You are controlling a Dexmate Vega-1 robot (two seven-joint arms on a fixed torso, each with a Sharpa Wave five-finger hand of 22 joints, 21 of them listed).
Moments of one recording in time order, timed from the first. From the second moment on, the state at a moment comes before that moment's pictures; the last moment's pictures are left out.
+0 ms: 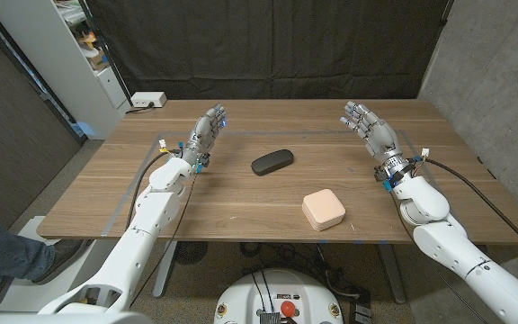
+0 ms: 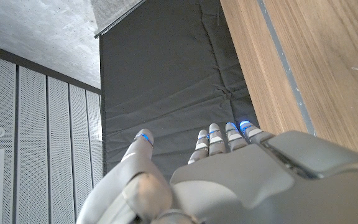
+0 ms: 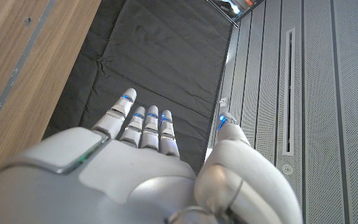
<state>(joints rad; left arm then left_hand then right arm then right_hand) 0.92 0.28 0.09 -1.43 -0.38 -0.11 -0.23 0.18 0.04 0.43 -0.07 0.19 -0.01 0.09 0.18 0.17 0.02 0.04 0.20 0.19 -0.06 0.07 0.18 0.18 -0.07 0.01 0.19 0.17 -1.14 -0.64 -0.25 -1.62 0.62 0.58 0.11 0.33 0.01 0.37 -0.12 0.24 0.24 0.09 0.19 0.19 0.22 0.10 0.20 0.19 0.13 0.03 0.20 0.21 0.31 0.01 0.18 0.17</state>
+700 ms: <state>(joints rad) 0.91 0.28 0.09 -1.43 -0.38 -0.10 -0.24 0.18 0.04 0.43 -0.08 0.19 -0.01 0.09 0.18 0.17 0.02 0.04 0.20 0.19 -0.06 0.07 0.18 0.18 -0.07 0.01 0.19 0.17 -1.18 -0.66 -0.24 -1.66 0.62 0.61 0.12 0.33 0.00 0.36 -0.12 0.24 0.24 0.09 0.19 0.19 0.22 0.10 0.20 0.19 0.13 0.03 0.20 0.20 0.31 0.01 0.18 0.17</state>
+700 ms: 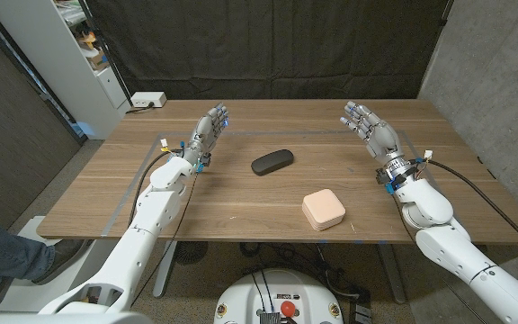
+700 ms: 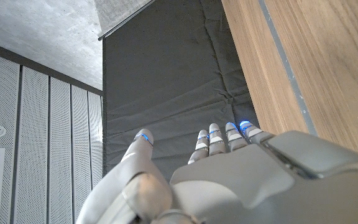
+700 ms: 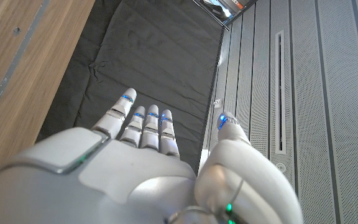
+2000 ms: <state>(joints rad) 0.91 0.28 0.11 -1.46 -0.37 -0.08 -0.23 0.19 0.05 0.43 -0.08 0.19 -0.01 0.09 0.18 0.17 0.02 0.04 0.20 0.19 -0.06 0.07 0.18 0.18 -0.08 0.01 0.19 0.17 -1.24 -0.68 -0.20 -1.68 0.55 0.70 0.12 0.34 0.00 0.37 -0.13 0.24 0.25 0.08 0.20 0.19 0.23 0.09 0.20 0.19 0.14 0.02 0.20 0.20 0.31 0.01 0.18 0.17</state>
